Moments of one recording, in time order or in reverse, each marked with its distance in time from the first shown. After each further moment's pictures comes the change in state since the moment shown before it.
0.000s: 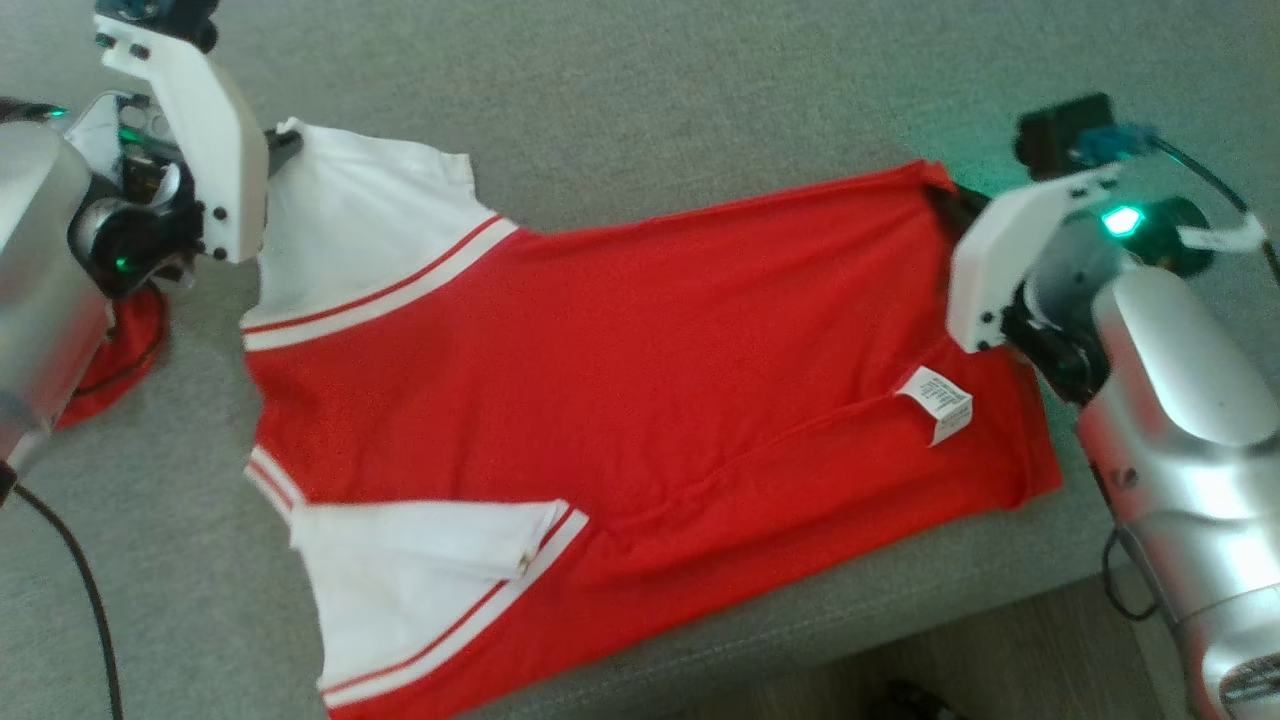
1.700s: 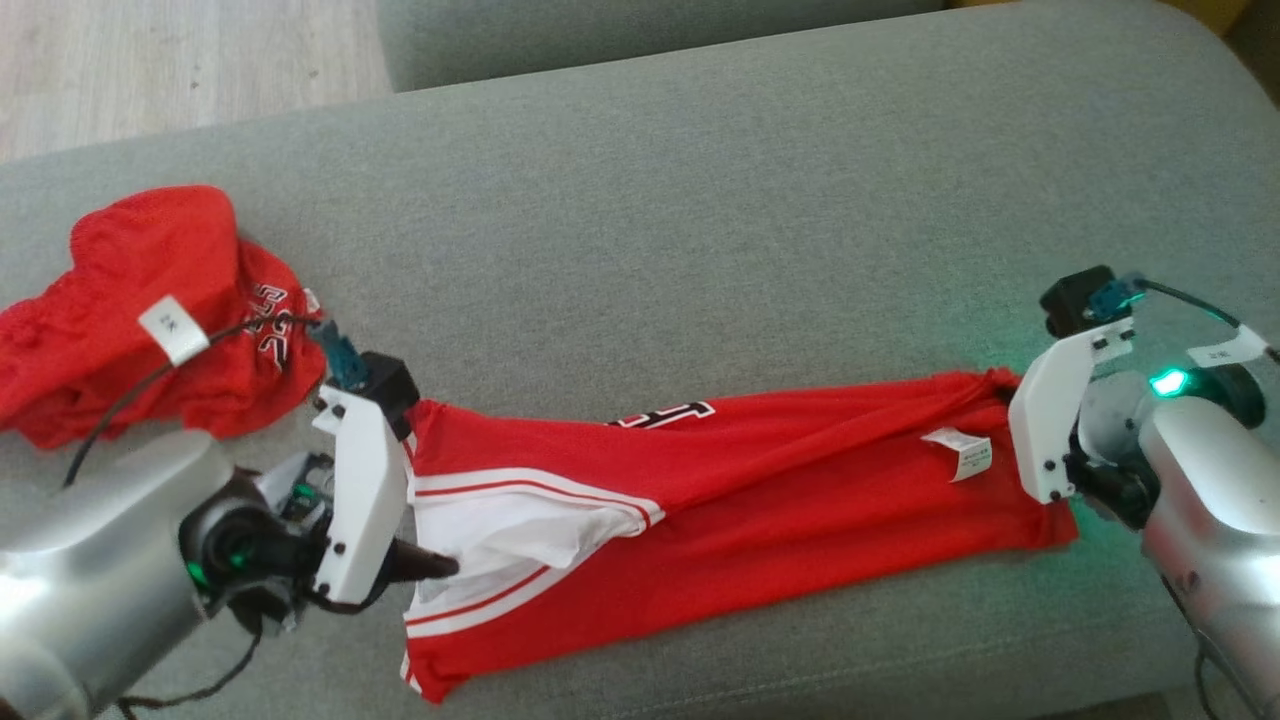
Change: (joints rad) left arm 0.350 0.178 -0.179 -0.548 -0.367 0.053 0.356; right arm 0.114 -0.165 0.220 0.138 0.137 0.000 0.104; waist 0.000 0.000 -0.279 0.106
